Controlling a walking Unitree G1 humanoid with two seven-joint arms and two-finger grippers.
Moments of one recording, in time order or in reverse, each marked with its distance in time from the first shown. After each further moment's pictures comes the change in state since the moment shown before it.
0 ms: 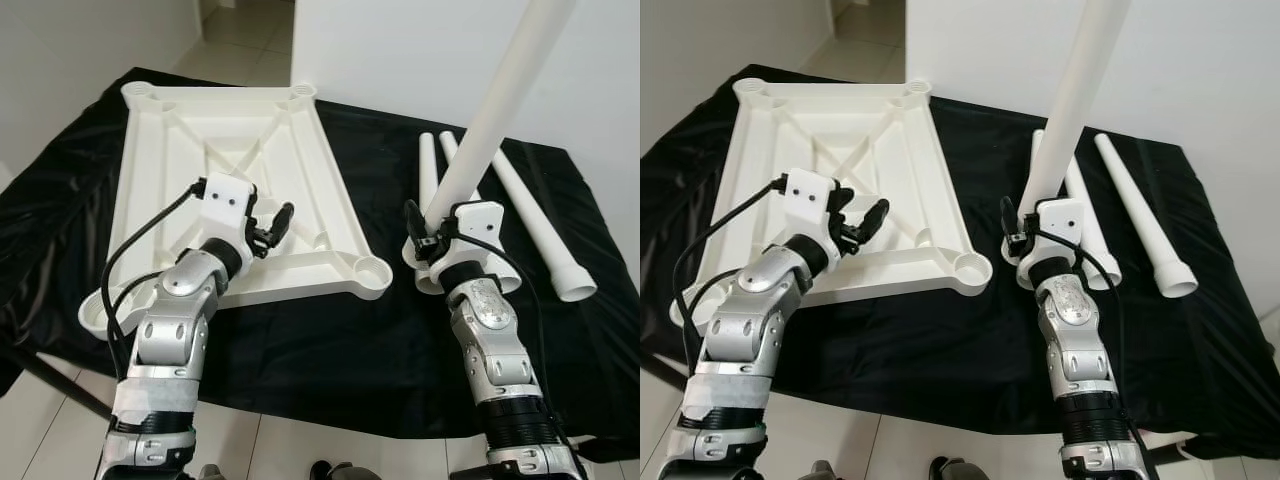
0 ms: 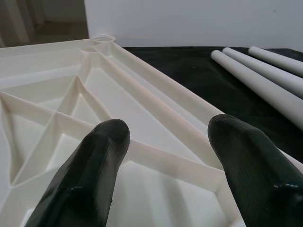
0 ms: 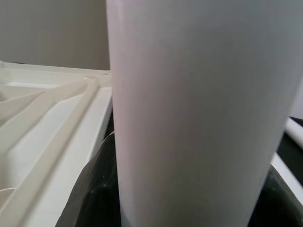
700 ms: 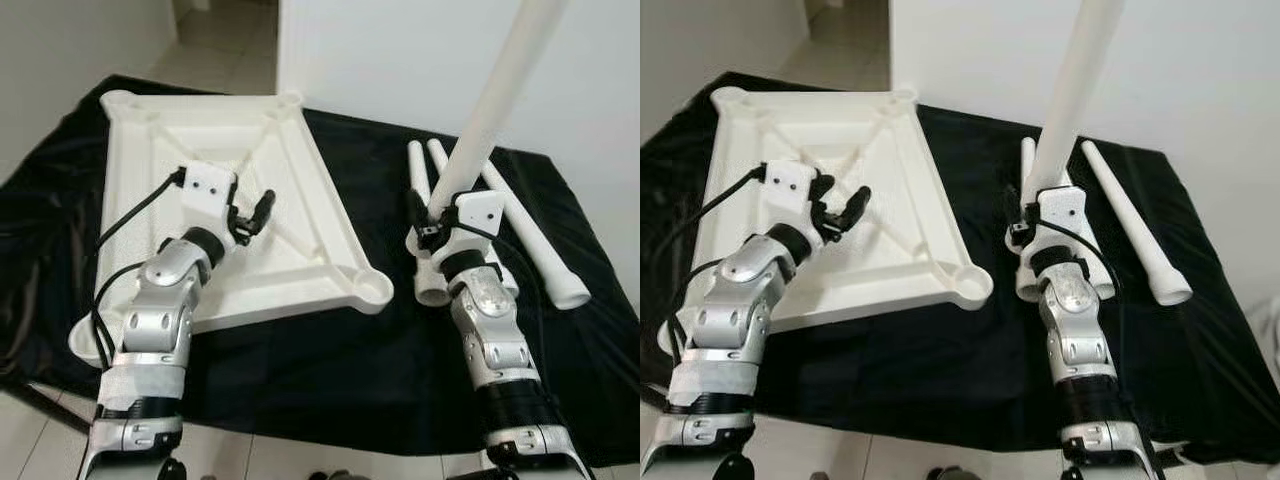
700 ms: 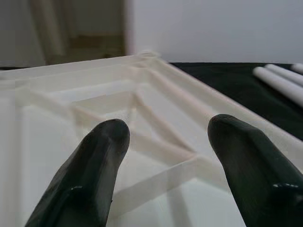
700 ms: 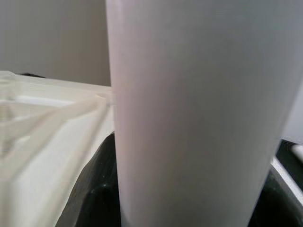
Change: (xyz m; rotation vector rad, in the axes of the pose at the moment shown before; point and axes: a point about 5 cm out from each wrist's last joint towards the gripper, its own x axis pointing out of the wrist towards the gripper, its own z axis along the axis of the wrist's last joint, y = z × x) left arm 0.002 0.021 0.002 0.047 -0.032 0.066; right arm 0.012 0.001 0.004 -0.007 -0.044 0.021
